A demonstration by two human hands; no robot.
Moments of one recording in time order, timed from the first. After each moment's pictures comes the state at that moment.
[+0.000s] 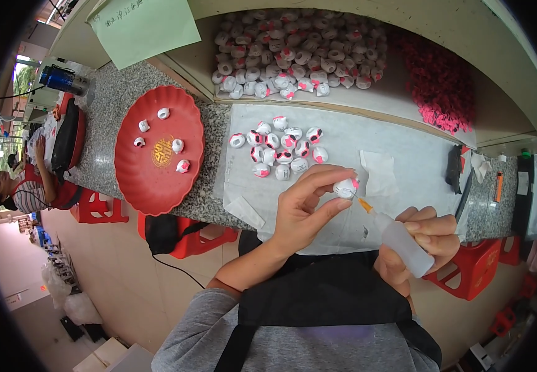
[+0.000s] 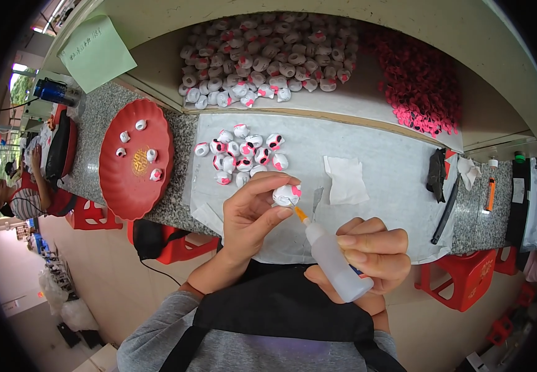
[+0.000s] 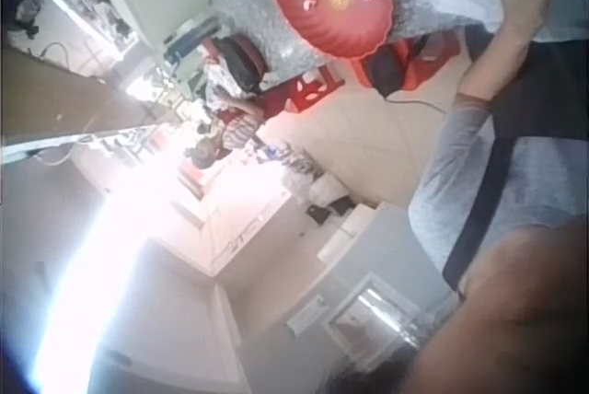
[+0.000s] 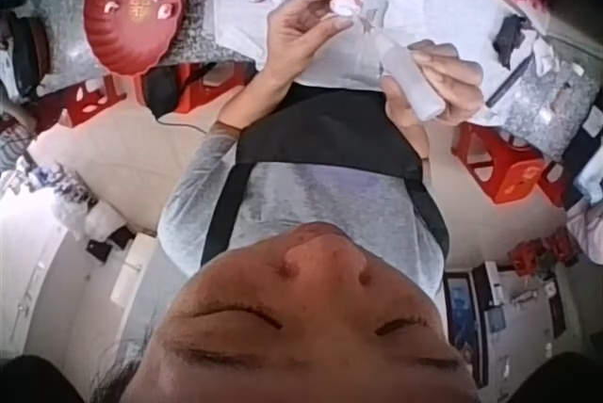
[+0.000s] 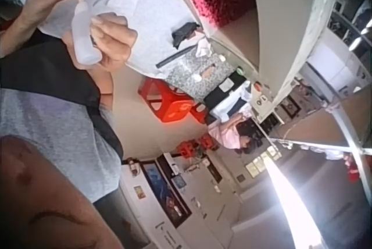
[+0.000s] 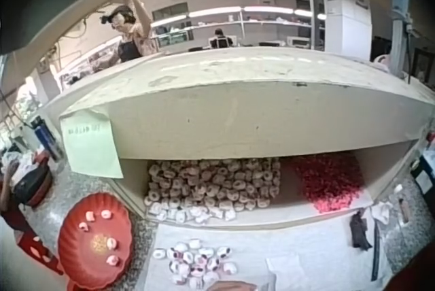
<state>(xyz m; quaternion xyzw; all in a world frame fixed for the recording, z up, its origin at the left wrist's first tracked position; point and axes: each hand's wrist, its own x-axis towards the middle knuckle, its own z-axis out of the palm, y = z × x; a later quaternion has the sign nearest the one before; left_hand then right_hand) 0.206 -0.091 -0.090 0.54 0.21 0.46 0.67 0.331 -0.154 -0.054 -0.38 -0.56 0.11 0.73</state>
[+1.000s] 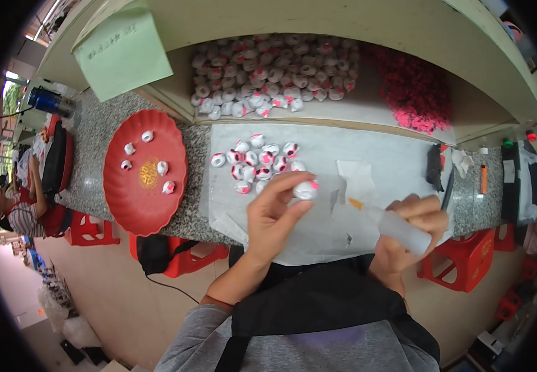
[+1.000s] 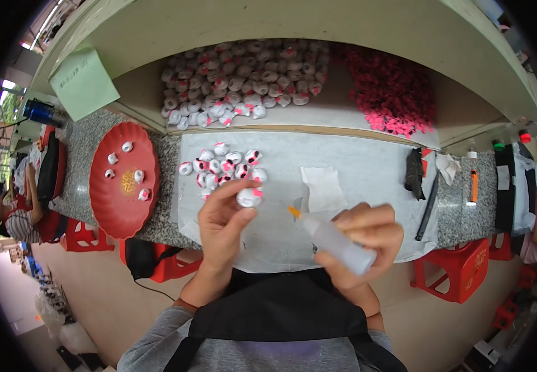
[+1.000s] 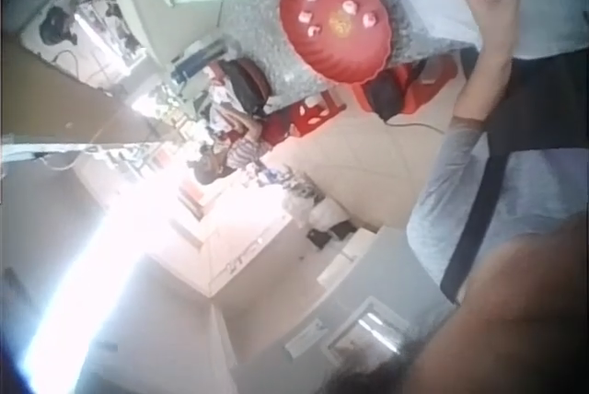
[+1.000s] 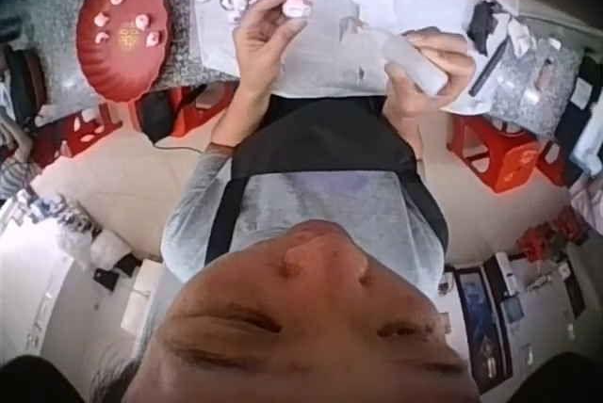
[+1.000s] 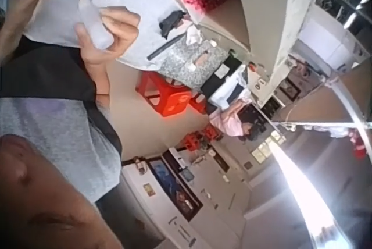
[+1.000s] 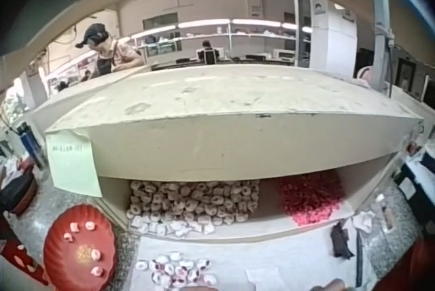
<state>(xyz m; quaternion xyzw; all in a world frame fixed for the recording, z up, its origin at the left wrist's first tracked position) 0.202 -0.087 -0.089 0.50 0.25 0.49 0.67 0.351 -0.156 -0.056 -0.42 -0.50 0.15 0.75</state>
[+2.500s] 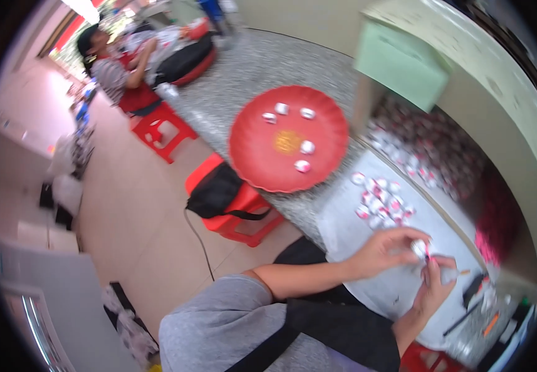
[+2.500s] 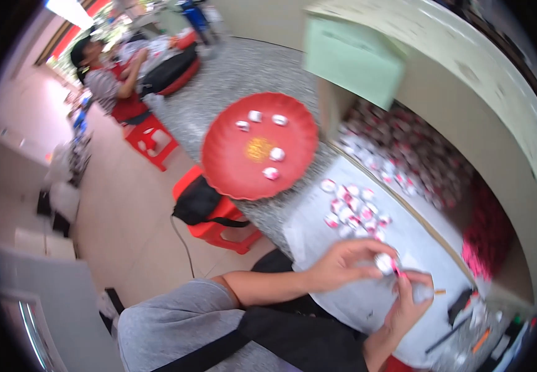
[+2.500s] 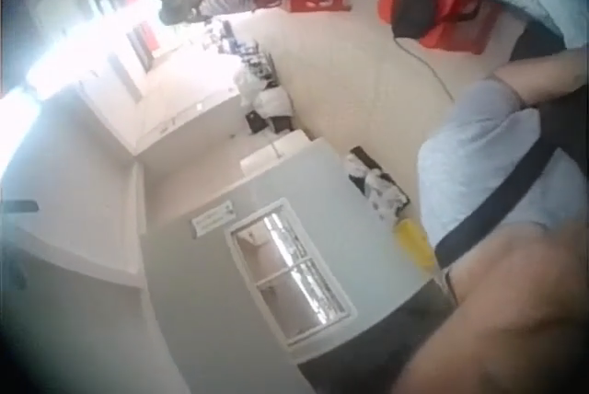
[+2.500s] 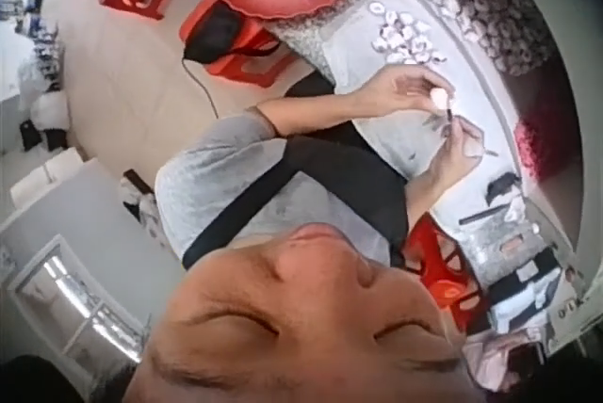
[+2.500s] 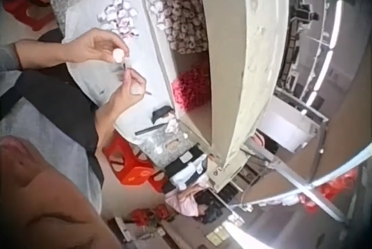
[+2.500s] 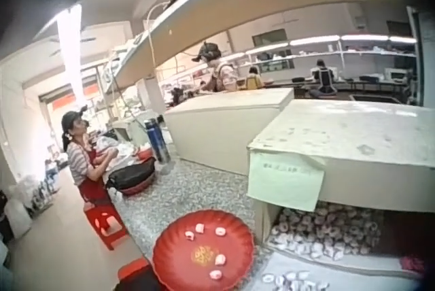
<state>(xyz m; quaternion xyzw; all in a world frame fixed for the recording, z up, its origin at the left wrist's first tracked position) 0.192 -0.093 -0.085 0.46 0.18 0.49 0.72 0.336 -0.134 -0.077 -0.53 -0.34 0.43 0.64</state>
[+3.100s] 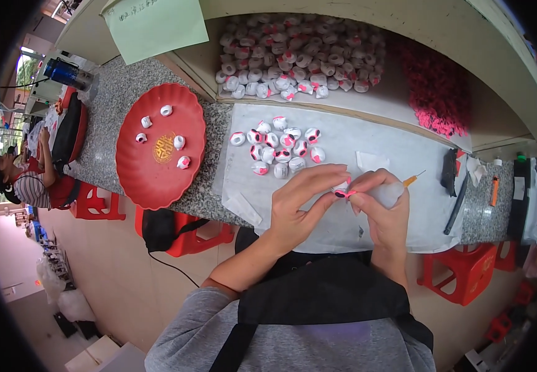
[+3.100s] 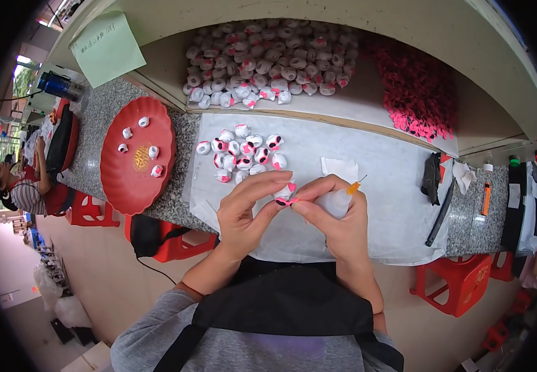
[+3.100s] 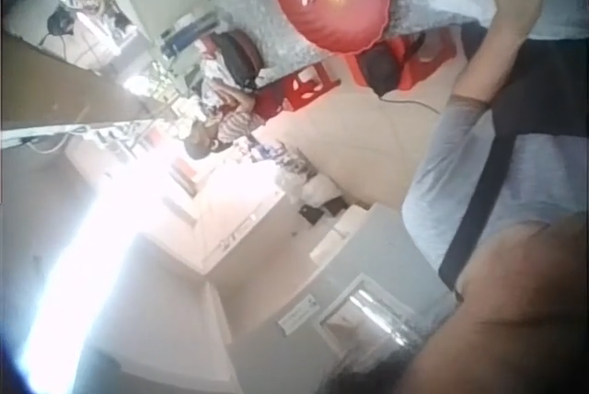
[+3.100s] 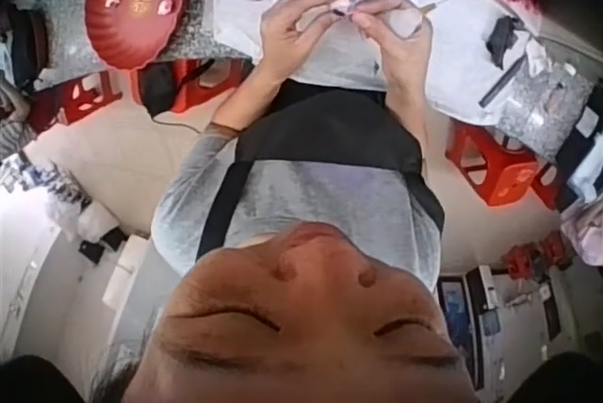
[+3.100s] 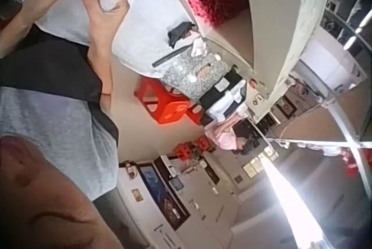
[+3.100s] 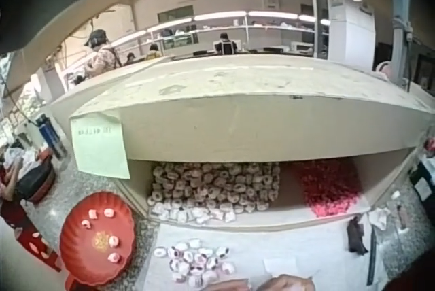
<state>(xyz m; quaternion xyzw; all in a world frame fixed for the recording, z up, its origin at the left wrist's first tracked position) 0.202 -0.090 -0.082 0.70 0.26 0.46 0.48 0.338 -0.137 -0.067 -0.45 -0.32 0.55 0.63</state>
